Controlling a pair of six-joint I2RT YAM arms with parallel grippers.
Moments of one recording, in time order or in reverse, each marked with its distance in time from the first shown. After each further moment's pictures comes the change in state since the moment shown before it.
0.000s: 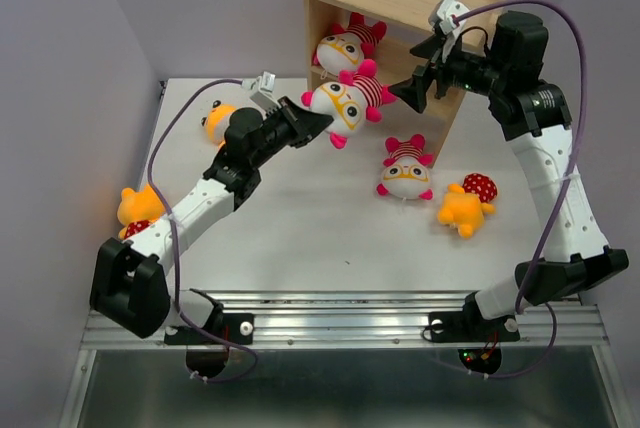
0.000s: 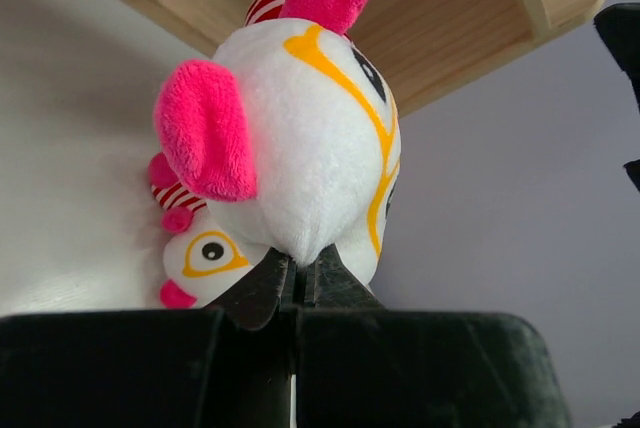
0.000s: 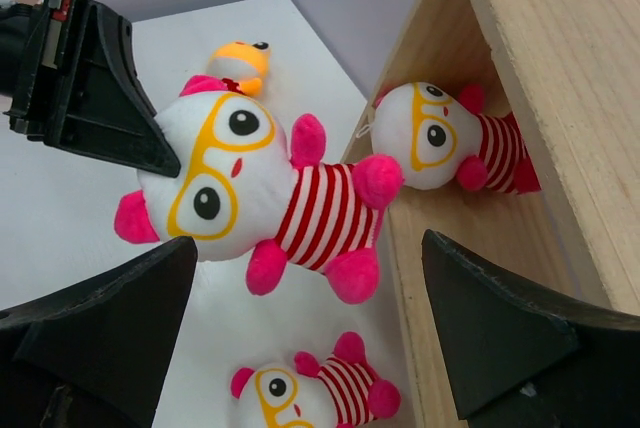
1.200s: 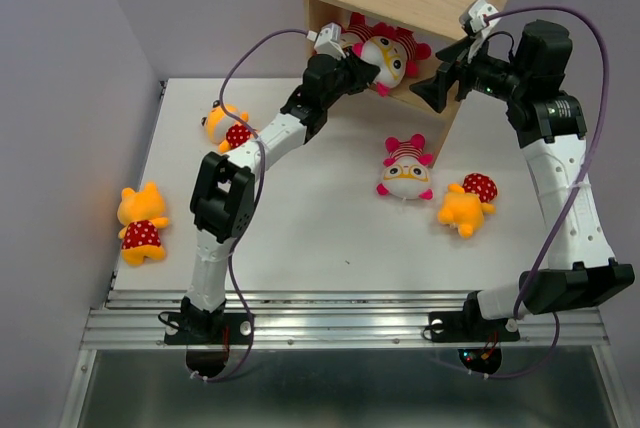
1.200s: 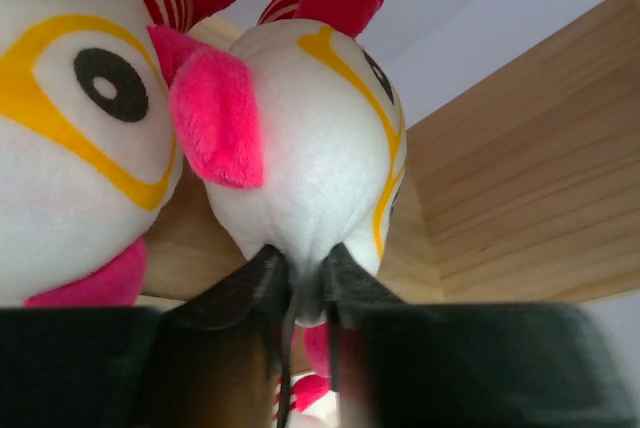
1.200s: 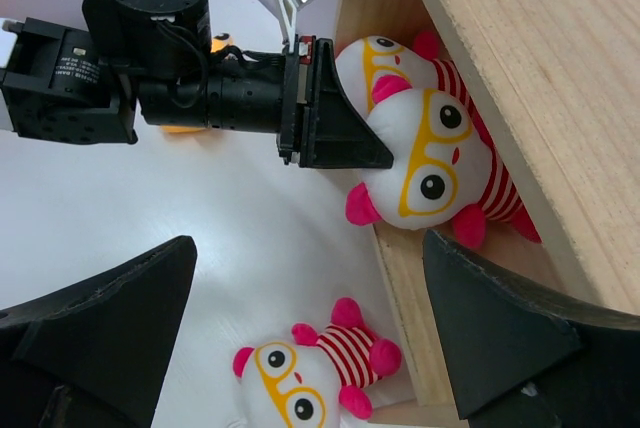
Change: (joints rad) left arm -0.087 0.822 0.888 -0.039 -0.168 0.143; right arm -0.149 -0.068 -0.126 0.076 -0.032 0.100
